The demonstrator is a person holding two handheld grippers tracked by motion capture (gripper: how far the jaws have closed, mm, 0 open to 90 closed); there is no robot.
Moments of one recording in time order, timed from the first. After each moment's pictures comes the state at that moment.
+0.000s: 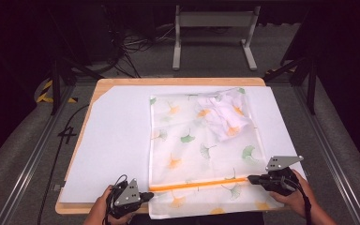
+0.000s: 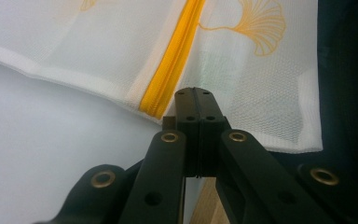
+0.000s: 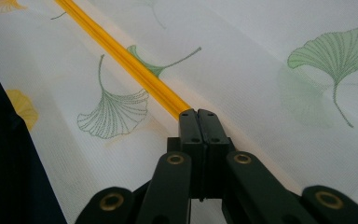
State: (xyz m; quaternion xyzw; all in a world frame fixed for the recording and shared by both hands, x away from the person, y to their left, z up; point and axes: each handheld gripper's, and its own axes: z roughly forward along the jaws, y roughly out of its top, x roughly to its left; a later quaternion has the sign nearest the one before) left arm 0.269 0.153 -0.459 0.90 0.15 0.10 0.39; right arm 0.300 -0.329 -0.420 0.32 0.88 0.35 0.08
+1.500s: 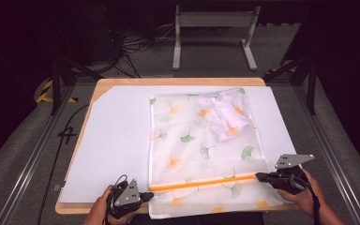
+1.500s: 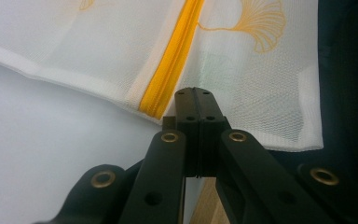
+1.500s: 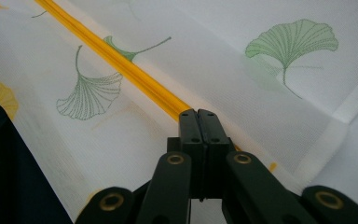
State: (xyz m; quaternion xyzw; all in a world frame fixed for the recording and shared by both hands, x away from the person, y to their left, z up) left arm 0.269 0.153 -0.459 0.90 0.15 0.10 0.39; right arm 0.300 -0.350 -0.413 0.34 0.87 0.34 0.10
